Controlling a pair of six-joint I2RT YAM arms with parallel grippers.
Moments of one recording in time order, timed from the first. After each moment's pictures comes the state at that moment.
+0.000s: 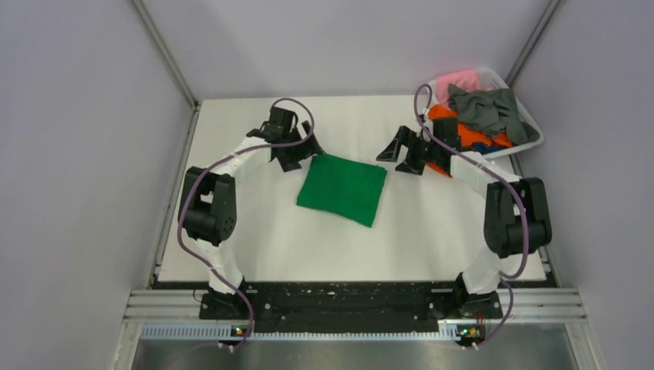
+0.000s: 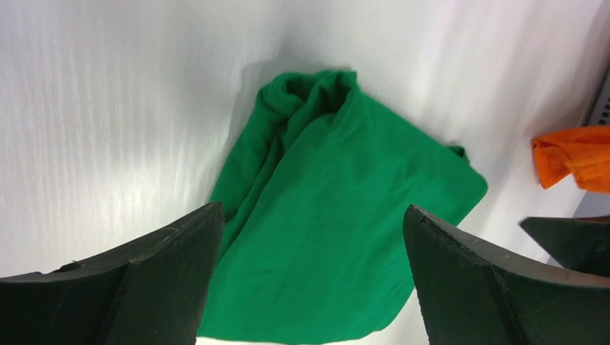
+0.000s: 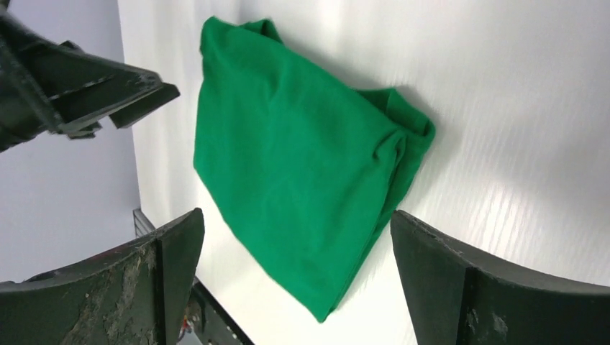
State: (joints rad) left arm -0.31 1.89 1.44 -0.42 0.17 -0.75; right arm 0.15 1.74 1.11 -0.13 -0.64 0.56
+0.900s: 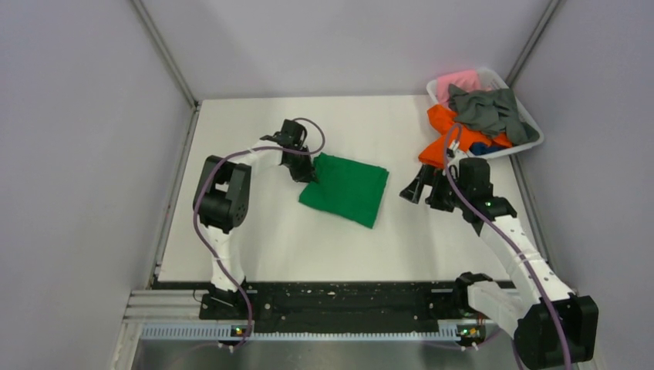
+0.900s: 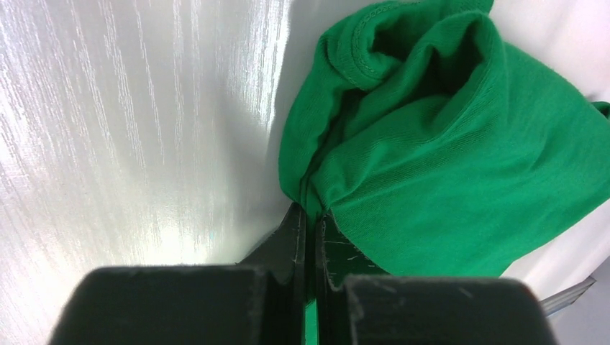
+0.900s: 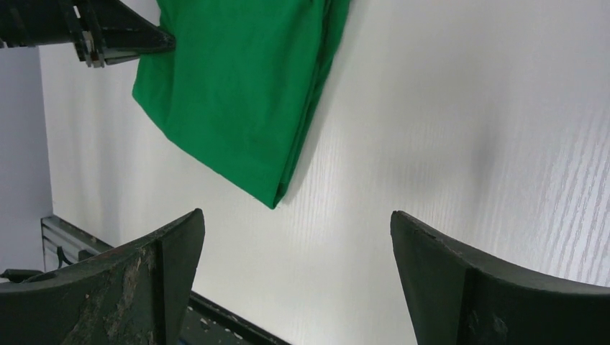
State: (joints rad) left arm -0.34 2.03 1.41 -0.49 0.25 -0.63; right arm 0.15 0.97 0.70 -0.41 -0.37 0.46
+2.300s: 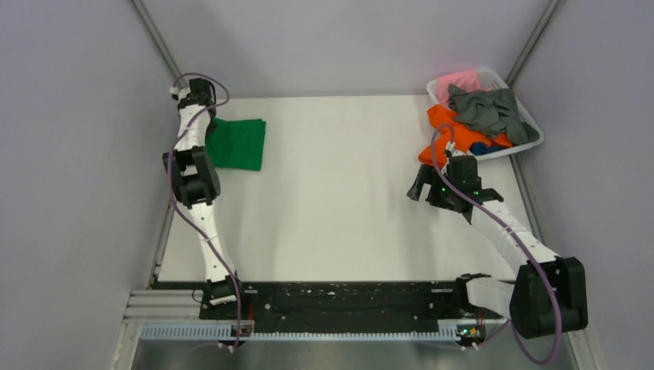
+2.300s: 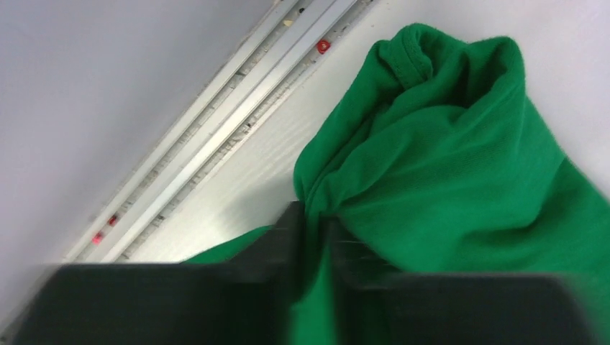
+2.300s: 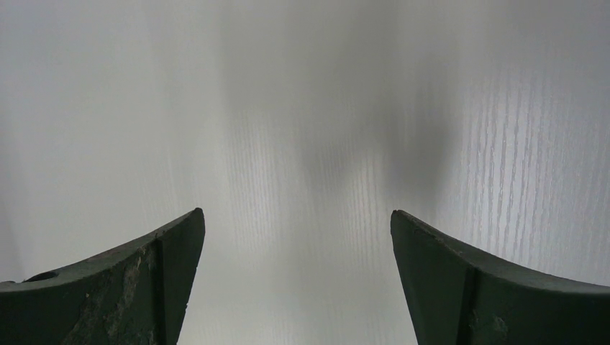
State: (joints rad) left arm 0.21 2.43 2.26 -0.82 -0.49 -0.44; right arm 0.15 1.16 0.68 -0.35 -0.13 0.41
